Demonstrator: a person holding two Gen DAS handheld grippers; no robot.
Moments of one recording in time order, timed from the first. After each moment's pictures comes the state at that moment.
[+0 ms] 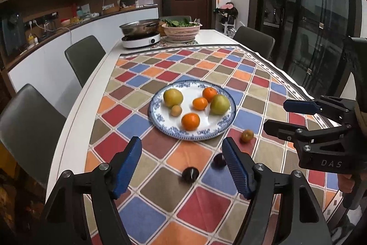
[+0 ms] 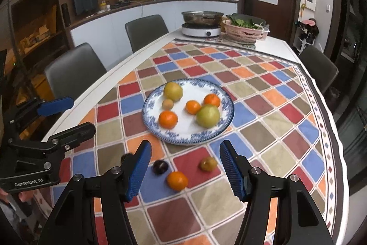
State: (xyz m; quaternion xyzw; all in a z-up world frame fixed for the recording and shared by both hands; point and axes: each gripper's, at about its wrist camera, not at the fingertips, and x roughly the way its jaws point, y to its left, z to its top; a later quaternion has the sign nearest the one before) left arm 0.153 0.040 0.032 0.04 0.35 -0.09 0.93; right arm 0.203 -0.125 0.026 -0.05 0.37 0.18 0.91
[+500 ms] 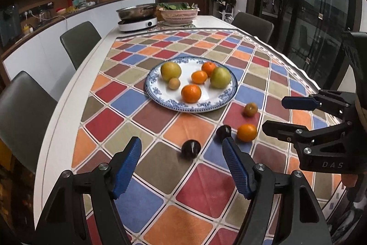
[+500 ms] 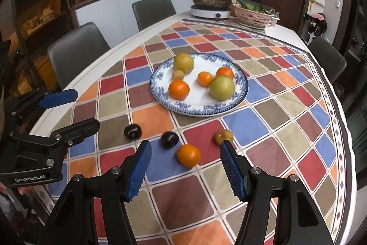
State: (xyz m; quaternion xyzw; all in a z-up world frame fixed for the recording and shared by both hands) left arm 0.148 0.045 -0.011 0.05 0.38 -0.11 0.92; right arm 0.190 -0.110 -0.015 -0.08 0.41 0.19 0.89
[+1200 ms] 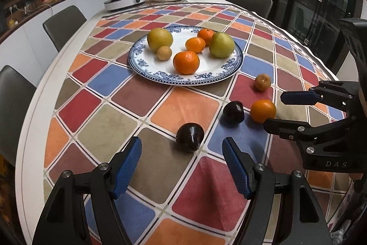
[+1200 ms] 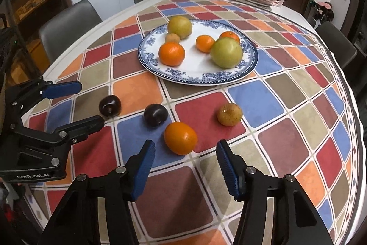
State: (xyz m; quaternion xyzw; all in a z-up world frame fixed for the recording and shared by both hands) left arm 0.183 0.037 -0.068 0.06 0.44 -0.13 0.89; right arm 0.216 -0.107 -0.070 -0.09 0.46 0.19 0.86
